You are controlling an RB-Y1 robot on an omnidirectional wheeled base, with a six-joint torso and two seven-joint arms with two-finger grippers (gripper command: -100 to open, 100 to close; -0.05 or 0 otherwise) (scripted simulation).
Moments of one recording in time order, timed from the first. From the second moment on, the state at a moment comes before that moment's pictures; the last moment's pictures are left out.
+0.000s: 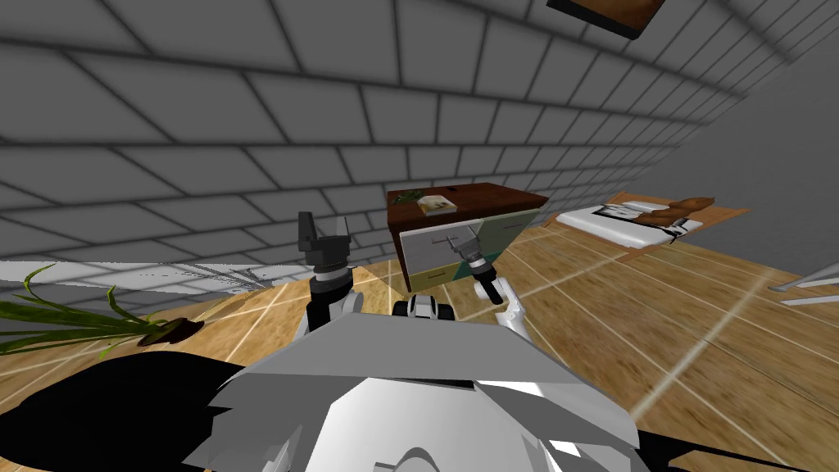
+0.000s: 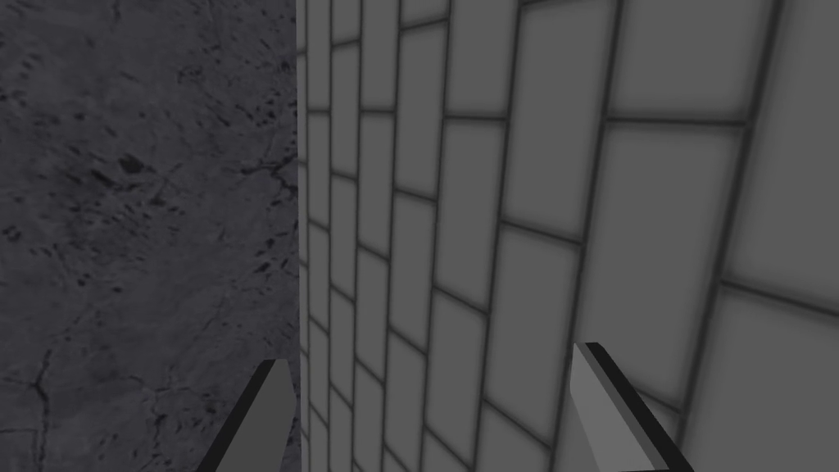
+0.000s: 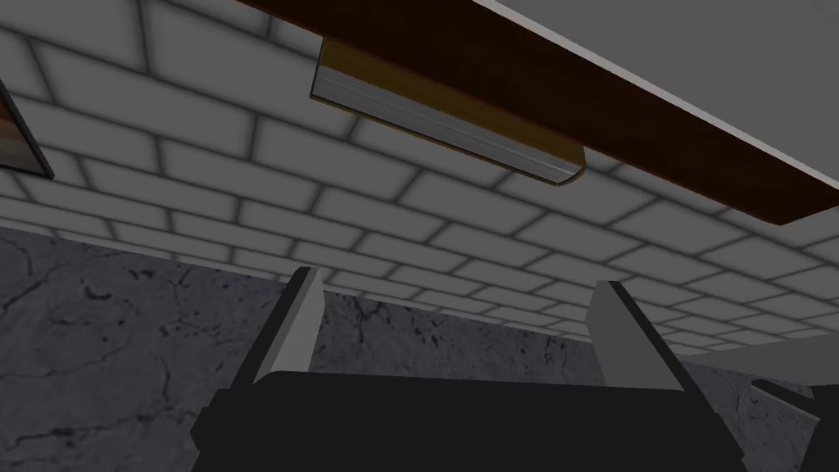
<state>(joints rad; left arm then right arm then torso) 0.55 0.01 0.01 -2.40 -0.06 -0.64 0.08 0.14 -0.24 0.02 -1.79 0.59 -0.65 1.08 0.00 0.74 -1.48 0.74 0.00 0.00</state>
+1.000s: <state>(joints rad) 0.55 0.01 0.01 -2.40 -0.06 -0.64 0.08 0.08 -0.23 0.01 -1.68 0.74 -0.69 1.34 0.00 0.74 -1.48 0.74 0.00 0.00</state>
